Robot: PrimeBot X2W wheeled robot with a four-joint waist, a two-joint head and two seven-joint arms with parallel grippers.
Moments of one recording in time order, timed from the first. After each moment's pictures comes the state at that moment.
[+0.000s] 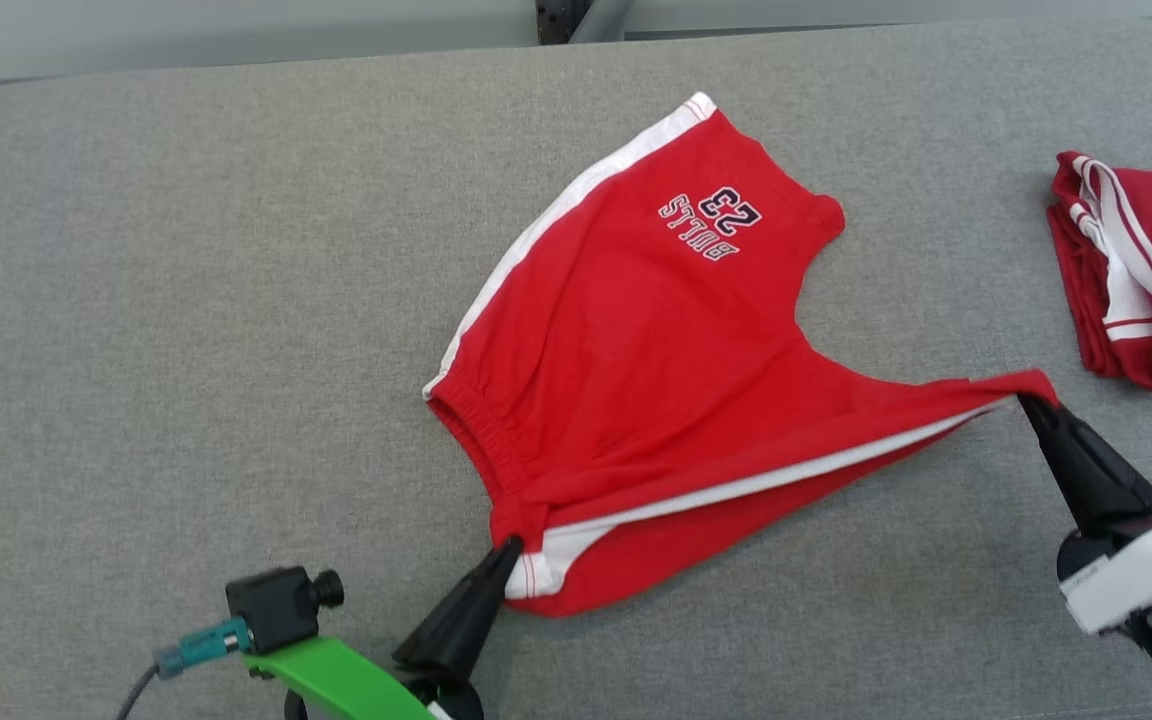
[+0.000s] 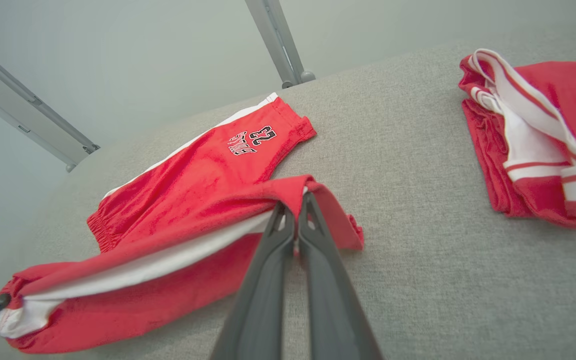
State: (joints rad) left arm -0.12 0.49 -0.84 -0.13 -1.35 0.02 -0.19; right arm 0.08 -0.47 0.06 -0.14 0.81 0.13 0.05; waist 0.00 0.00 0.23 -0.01
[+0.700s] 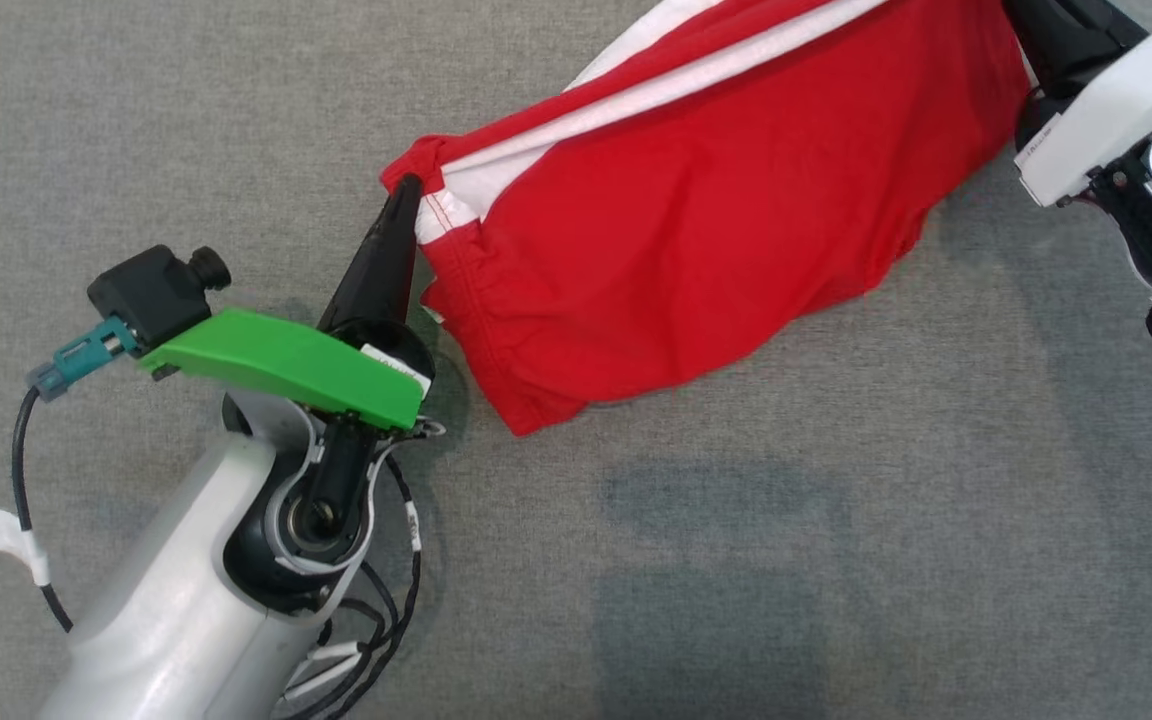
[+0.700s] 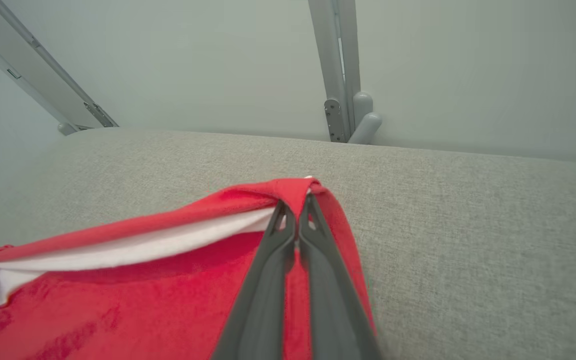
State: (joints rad) left arm -0.55 0.33 -0.61 -0.04 -1.42 0.22 -0.17; right arm -0.86 -0.49 0.33 0.24 0.75 0.13 0.19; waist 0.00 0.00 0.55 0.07
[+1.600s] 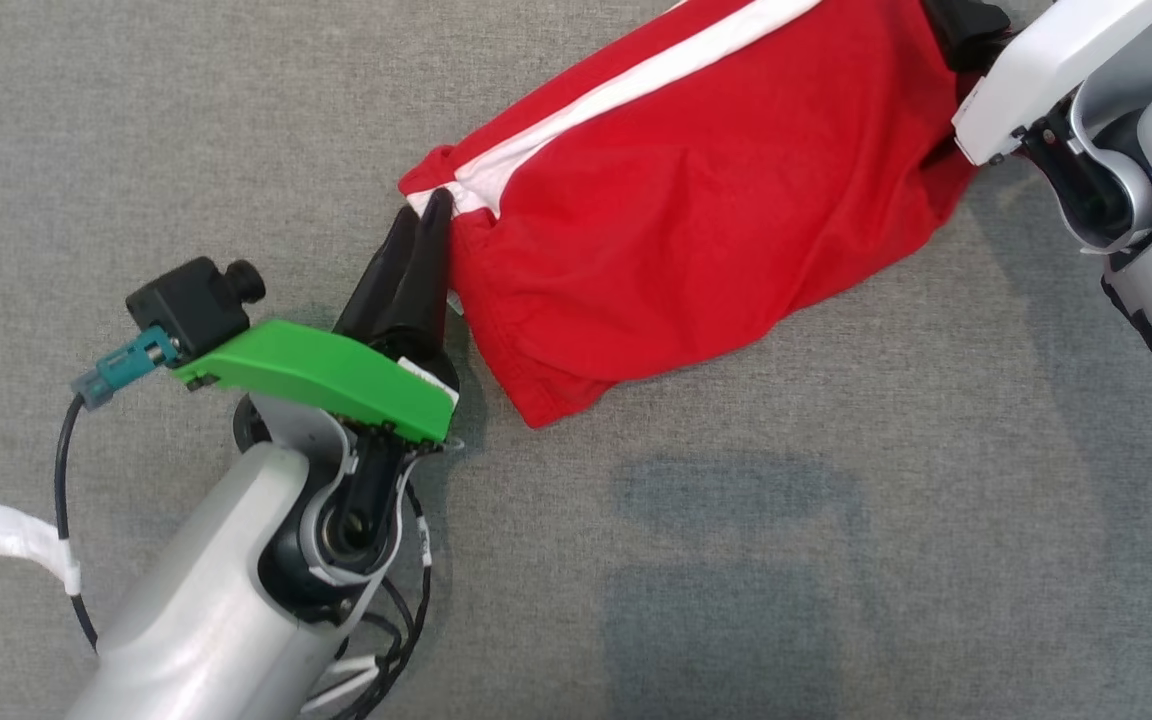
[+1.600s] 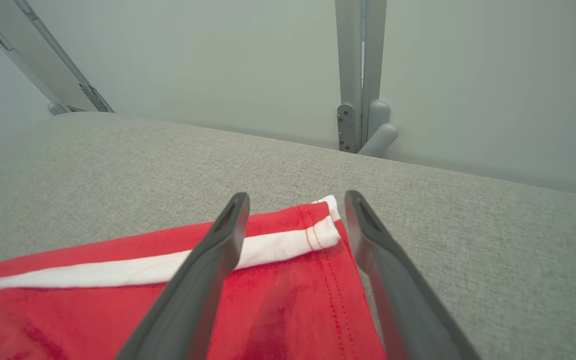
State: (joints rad) left arm -0.57 0.31 -0.65 0.03 -1.36 0.25 -0.19; right arm -1.07 -0.47 0.60 0.53 0.76 0.13 -0.01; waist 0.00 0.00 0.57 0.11
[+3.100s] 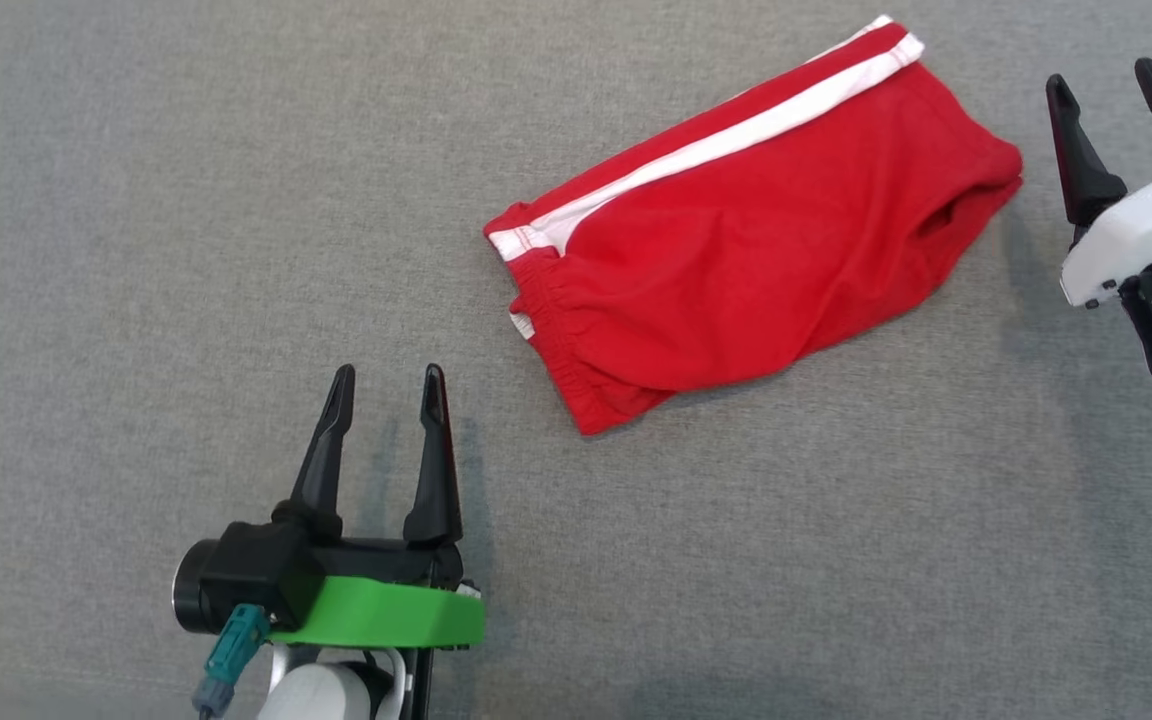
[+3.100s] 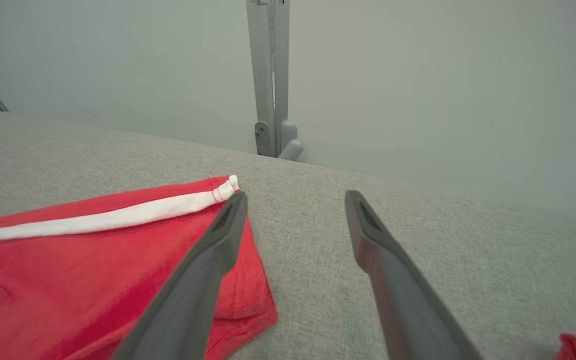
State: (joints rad) left arm -0.11 0.10 -0.38 -0.06 -0.38 0.18 -0.26; right arm -0.70 -0.43 0.14 0.49 0.36 0.13 -0.04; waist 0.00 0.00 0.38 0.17
